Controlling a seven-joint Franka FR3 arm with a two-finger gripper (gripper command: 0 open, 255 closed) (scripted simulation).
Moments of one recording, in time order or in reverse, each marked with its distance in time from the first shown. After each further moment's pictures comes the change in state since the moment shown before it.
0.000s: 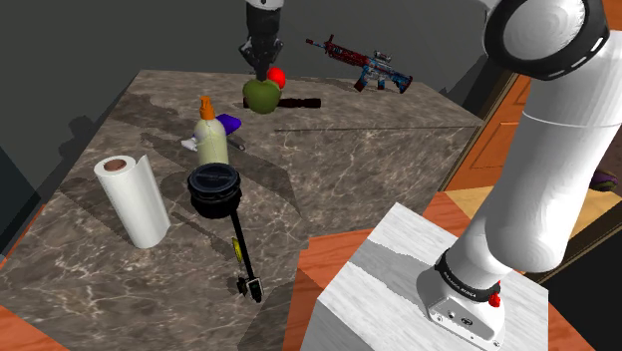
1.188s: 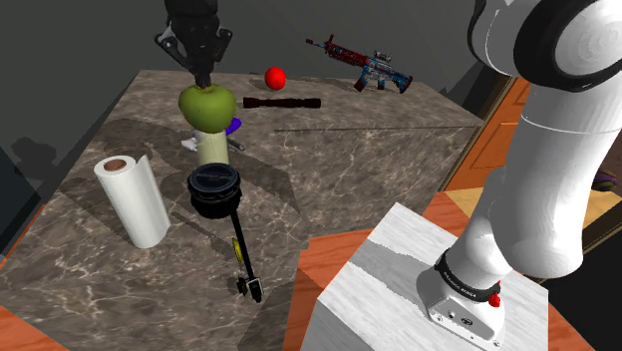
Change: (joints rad) arm 0.258 0.016 0.136 0.153 -0.070 -0.185 0.366
